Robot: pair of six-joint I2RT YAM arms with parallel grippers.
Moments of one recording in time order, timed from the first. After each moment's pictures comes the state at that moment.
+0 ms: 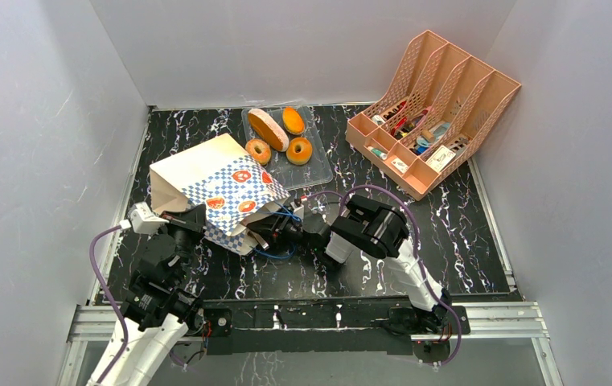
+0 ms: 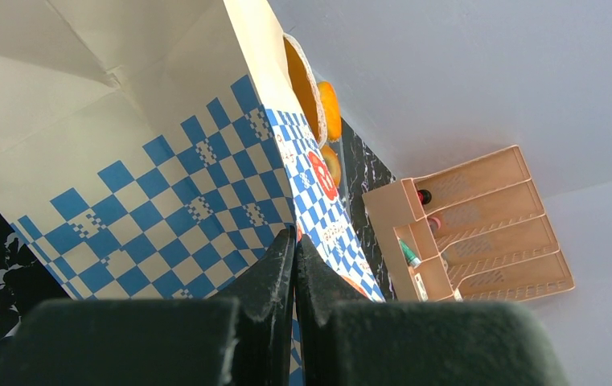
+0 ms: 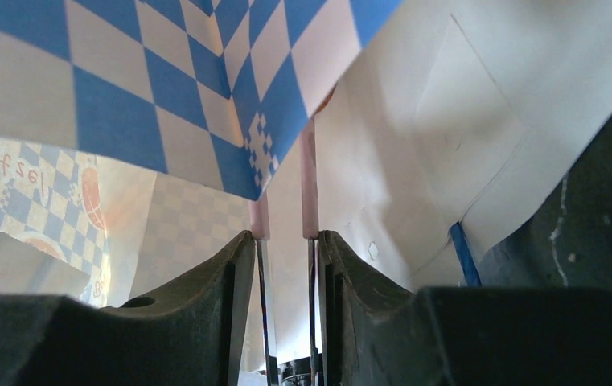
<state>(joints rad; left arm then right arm) -0.44 0.20 0.43 -0.38 -0.47 -0.93 0.93 2.28 0.84 1.41 -0.22 1.78</state>
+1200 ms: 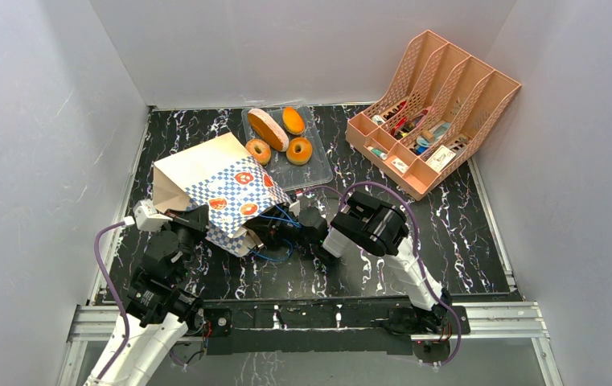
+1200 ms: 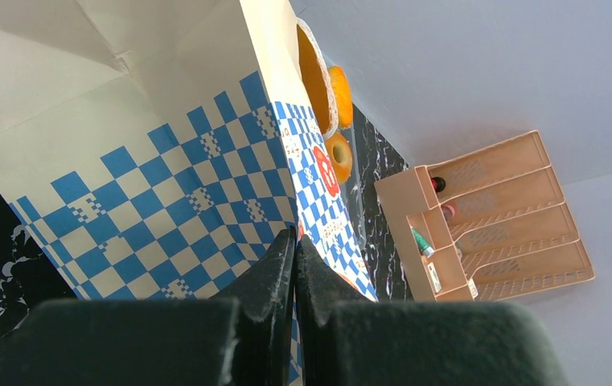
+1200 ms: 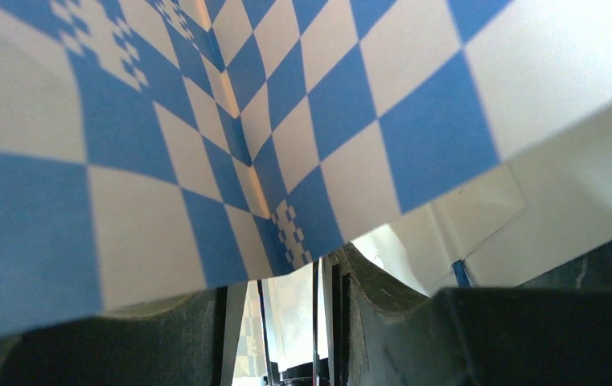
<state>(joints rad) -0.44 0.24 0.43 -0.39 -0.45 -0.92 0.91 2.29 0.91 1.33 -0.29 1.74</state>
